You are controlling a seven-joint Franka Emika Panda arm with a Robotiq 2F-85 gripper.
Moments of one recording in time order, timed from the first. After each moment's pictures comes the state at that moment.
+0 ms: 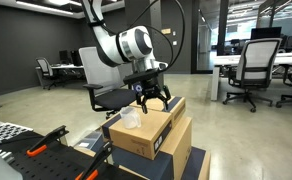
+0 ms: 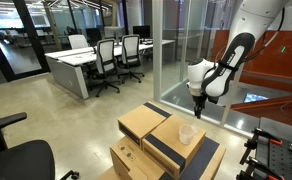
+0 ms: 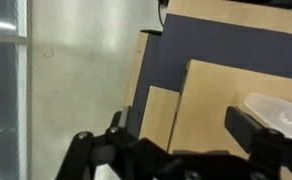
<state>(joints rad) 0.00 0.51 -0.20 -2.29 -0.42 2.67 0.09</state>
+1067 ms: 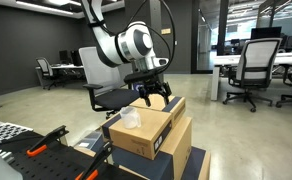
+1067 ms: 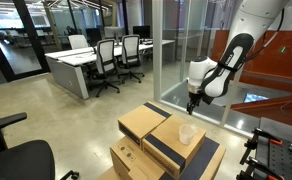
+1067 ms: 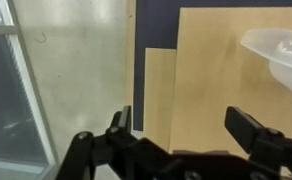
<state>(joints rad) 0.03 0.51 -0.24 -2.30 -0.35 2.86 0.22</state>
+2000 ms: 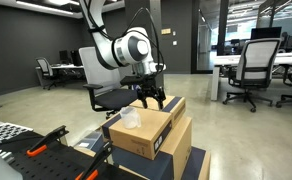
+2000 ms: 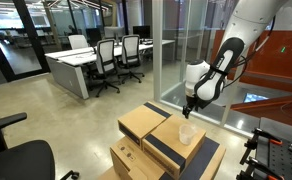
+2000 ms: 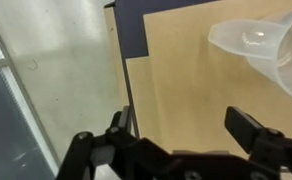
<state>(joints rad) 0.08 0.56 -0.23 -2.28 -0.17 2.85 0.28</state>
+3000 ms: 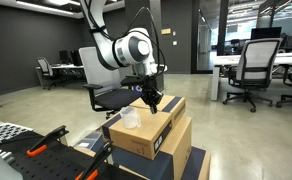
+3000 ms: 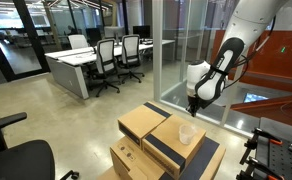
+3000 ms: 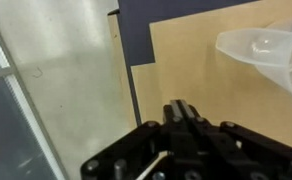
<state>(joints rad) 0.08 0.56 -0.24 -2.28 -0.16 2.83 0.28</state>
